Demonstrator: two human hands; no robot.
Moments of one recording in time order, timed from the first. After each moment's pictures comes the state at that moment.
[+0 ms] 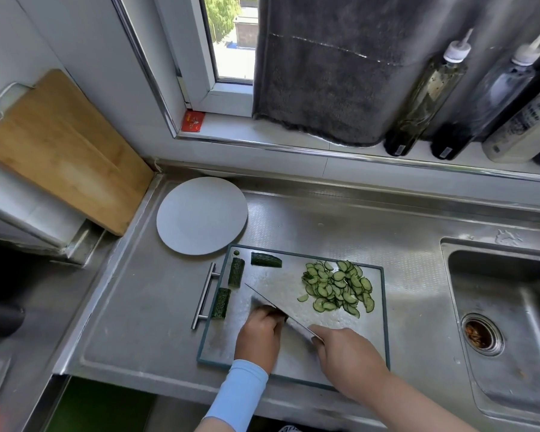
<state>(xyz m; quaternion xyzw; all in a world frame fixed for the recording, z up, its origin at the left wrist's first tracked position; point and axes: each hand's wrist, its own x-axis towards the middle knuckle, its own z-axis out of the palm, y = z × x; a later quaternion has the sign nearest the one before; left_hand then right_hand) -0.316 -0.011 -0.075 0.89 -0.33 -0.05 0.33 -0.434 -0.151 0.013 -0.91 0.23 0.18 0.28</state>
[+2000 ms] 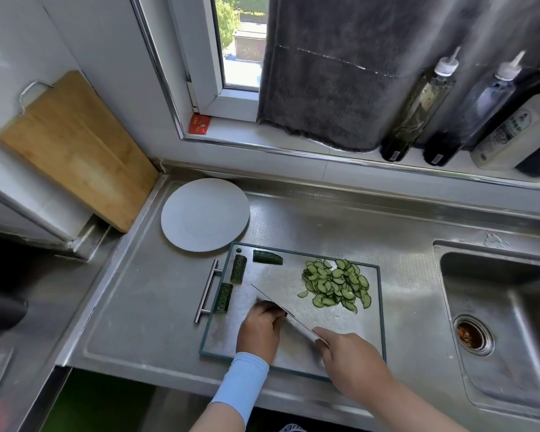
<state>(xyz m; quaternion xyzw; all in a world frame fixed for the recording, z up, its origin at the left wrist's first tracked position) -0.317 -0.008 -0.075 0.89 -0.32 -0.05 0.33 -0.456 -0.139 0.015 -0.92 0.25 0.16 0.26</state>
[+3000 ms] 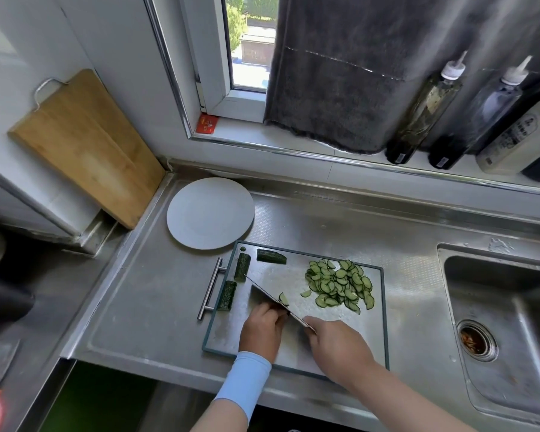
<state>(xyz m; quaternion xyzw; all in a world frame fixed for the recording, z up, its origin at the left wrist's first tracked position) -0.320 -0.006 -0.084 0.88 -0.31 -0.01 0.36 -0.427 -0.132 0.013 -0.92 0.24 0.18 0.27</state>
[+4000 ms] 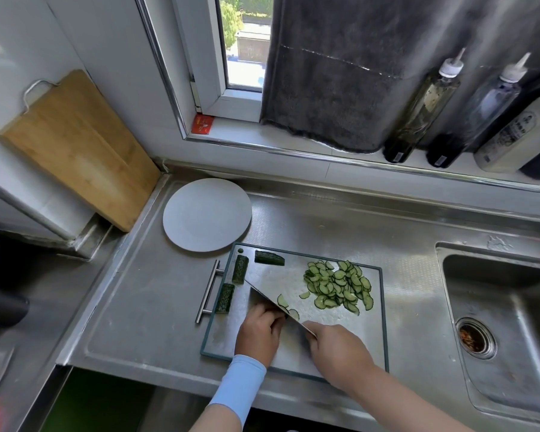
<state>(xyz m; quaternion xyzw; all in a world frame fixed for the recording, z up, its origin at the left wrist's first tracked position) -0.317 -0.002 -0.090 0.88 -0.31 -0.03 0.37 -0.427 -0.133 0.008 -0.91 0.25 0.19 0.28</state>
